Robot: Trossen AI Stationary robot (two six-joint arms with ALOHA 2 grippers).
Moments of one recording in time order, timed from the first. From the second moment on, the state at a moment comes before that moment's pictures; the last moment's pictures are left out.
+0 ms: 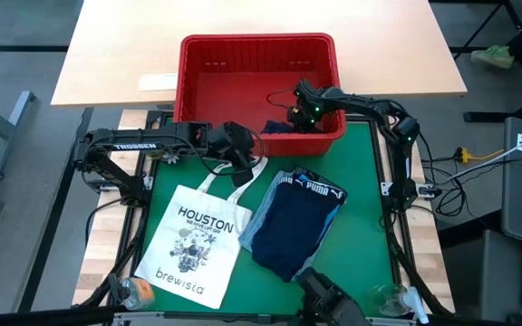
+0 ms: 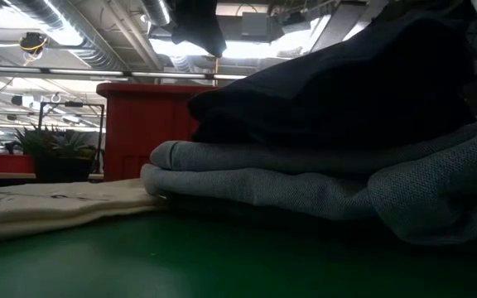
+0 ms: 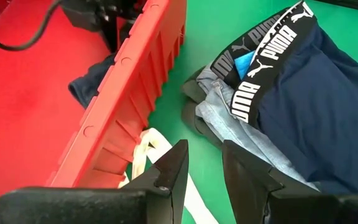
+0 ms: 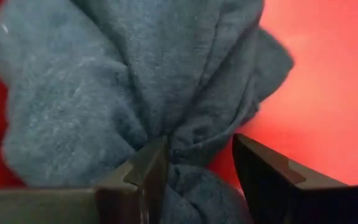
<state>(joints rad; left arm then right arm) 0.12 1.52 1.47 -0.79 -0.21 -0.20 -0.78 2.03 1.48 -0.69 -0.32 -0.71</state>
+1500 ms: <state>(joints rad) 0.13 1.52 1.47 -0.79 -0.22 -0.20 -0.77 2.11 1.49 -0.70 -0.46 -0.77</state>
